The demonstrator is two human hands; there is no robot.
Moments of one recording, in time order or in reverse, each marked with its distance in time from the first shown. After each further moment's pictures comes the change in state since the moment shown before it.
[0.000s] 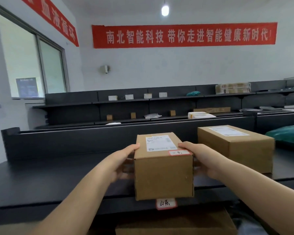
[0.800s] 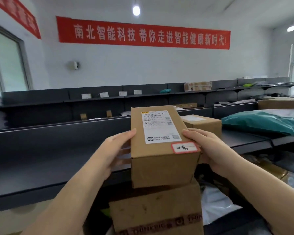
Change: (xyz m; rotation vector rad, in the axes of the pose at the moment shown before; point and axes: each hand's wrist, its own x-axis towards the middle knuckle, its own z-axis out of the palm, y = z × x) left_hand -0.103 -0.002 0.019 -0.010 -0.128 0.269; right_hand -0.135 0.020 -0.018 0.181 0.134 -0.272
